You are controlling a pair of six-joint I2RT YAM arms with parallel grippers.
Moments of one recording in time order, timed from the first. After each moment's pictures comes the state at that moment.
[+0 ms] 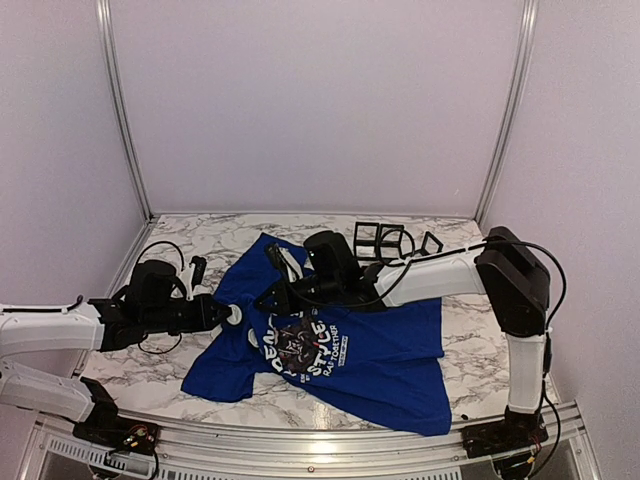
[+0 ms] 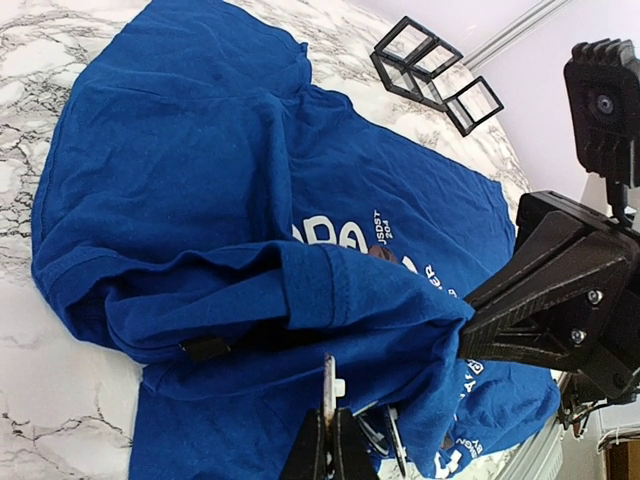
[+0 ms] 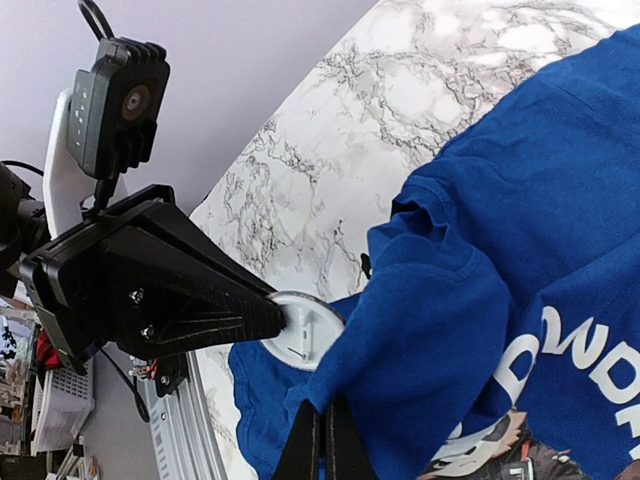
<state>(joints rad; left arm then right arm) -0.65 1.14 0.45 0.14 0.16 -0.65 0.95 2.05 1.36 0.22 -0.49 0.57</state>
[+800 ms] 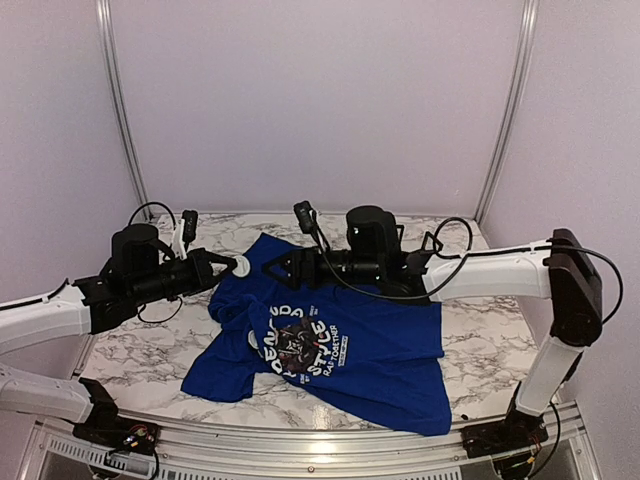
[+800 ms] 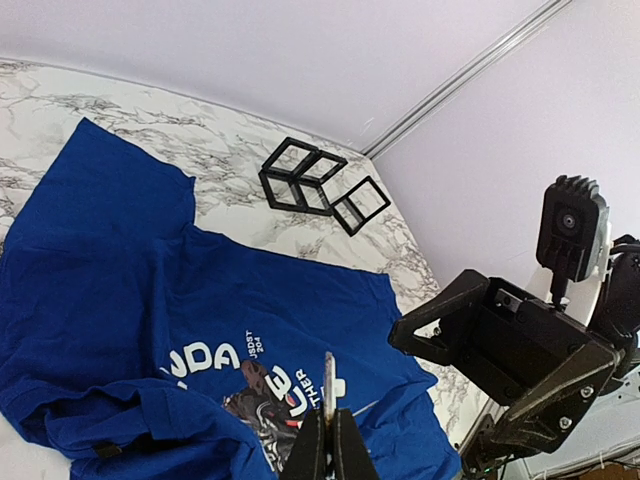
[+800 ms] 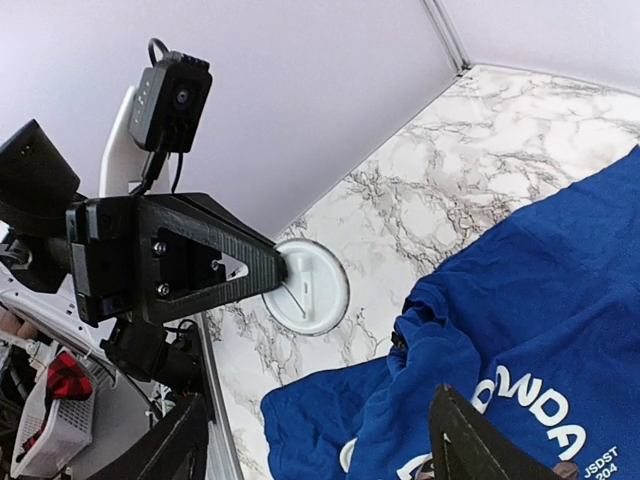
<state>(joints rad) -0.65 1.06 0.63 0.14 0.17 -0.72 0.94 1.77 1.20 0.31 -0.37 0.53</state>
